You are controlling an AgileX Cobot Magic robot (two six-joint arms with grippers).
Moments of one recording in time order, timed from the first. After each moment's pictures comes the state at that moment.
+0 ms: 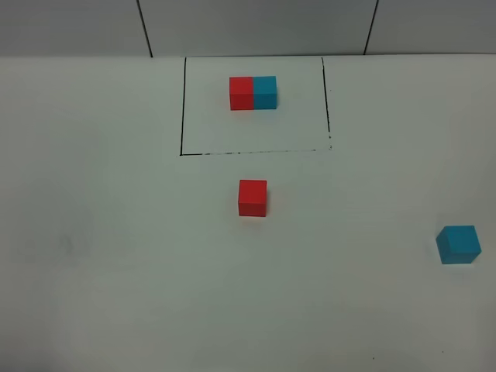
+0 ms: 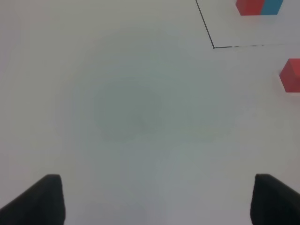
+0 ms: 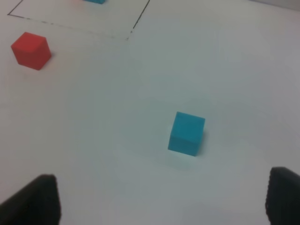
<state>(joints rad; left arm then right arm) 0.02 0.00 -0.50 -0.15 1.04 0.10 0.13 0.00 -0.49 0.00 1.06 -0.04</state>
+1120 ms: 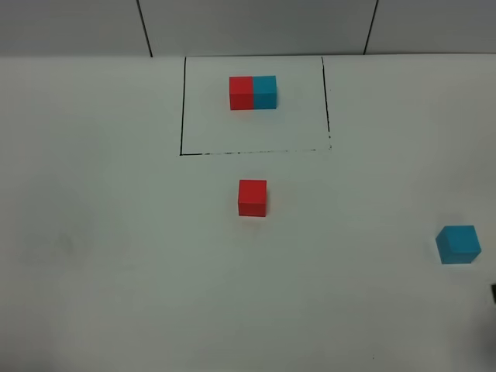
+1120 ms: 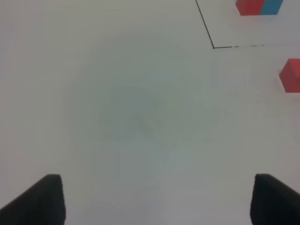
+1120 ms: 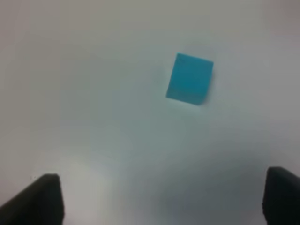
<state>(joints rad) 0.02 0.00 -0.50 -0.15 1.04 0.10 0.13 0.67 -0.56 -0.04 0.92 0.00</state>
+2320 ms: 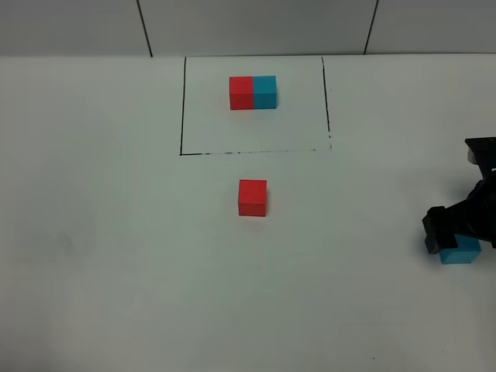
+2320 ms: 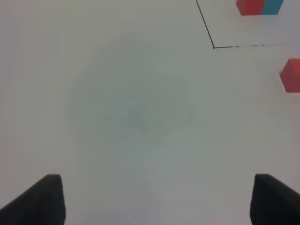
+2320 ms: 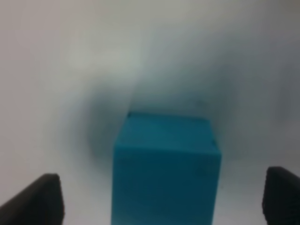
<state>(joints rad) 0.02 0.00 -0.50 -0.15 1.04 0.10 -0.10 1.71 -0.81 0.13 0.60 -0.12</state>
